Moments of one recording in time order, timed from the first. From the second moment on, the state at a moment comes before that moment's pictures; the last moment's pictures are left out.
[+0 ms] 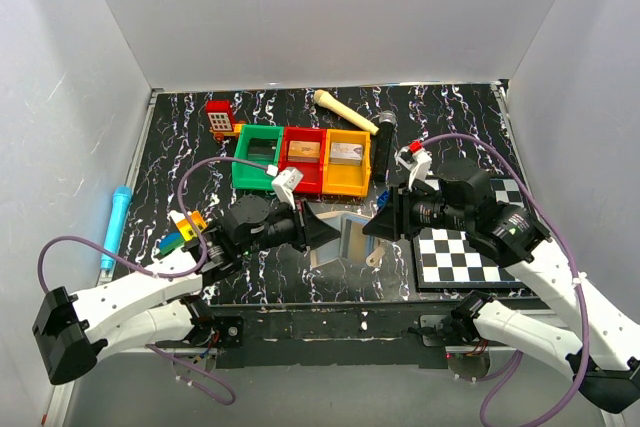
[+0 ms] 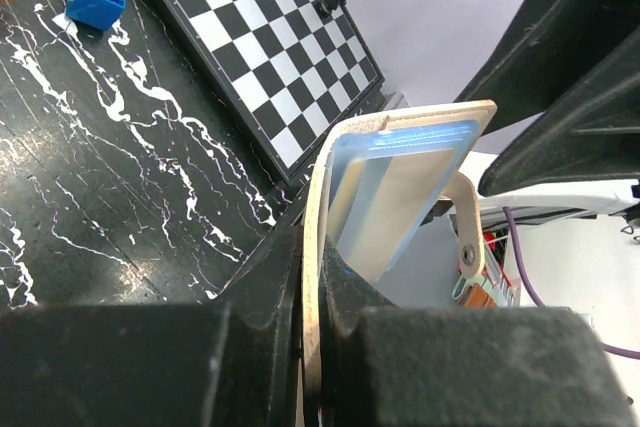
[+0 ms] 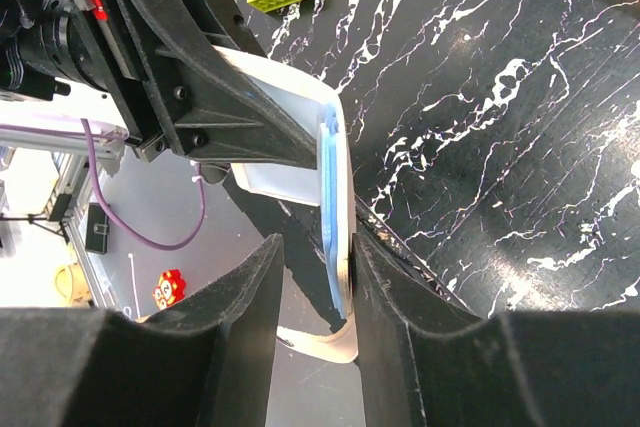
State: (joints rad) left arm -0.95 0.95 0.64 0.08 0.18 -0.79; right arm 0.75 0.84 1.03 -0.69 -0.42 0.54
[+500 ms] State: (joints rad) left arm -0.95 0.87 0.63 0.11 0.20 -0.79; right arm 0.72 0.83 1.02 -0.69 -0.44 0.54
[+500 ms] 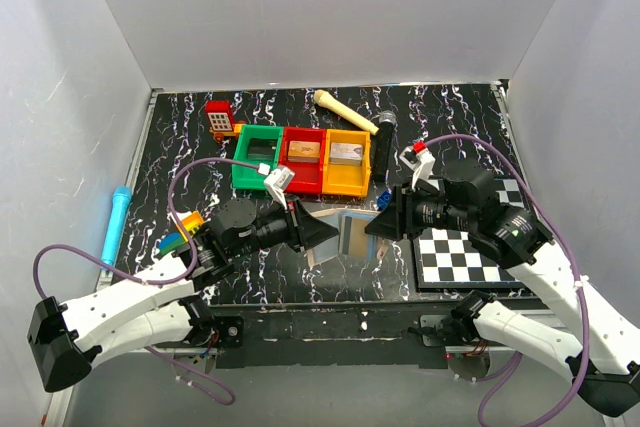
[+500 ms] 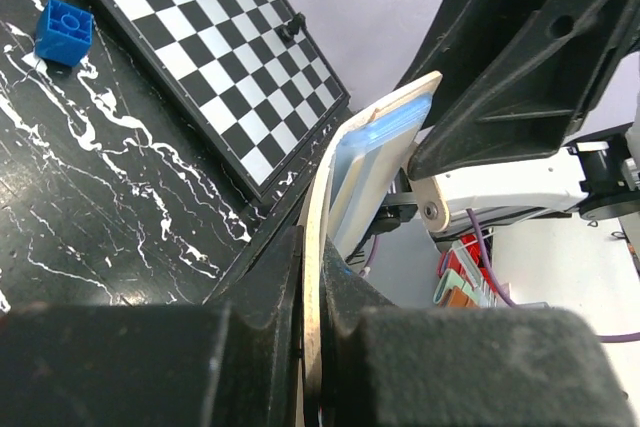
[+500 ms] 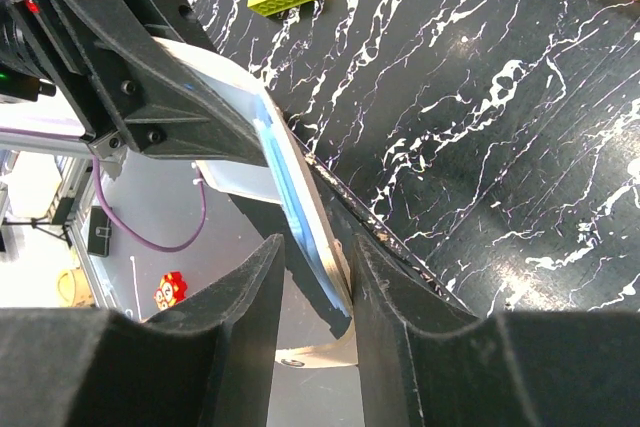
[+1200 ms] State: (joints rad) left arm -0.92 0.82 0.62 0.12 0.21 -0.79; right arm 0.68 0.80 1.02 -0.69 -0.48 0.53
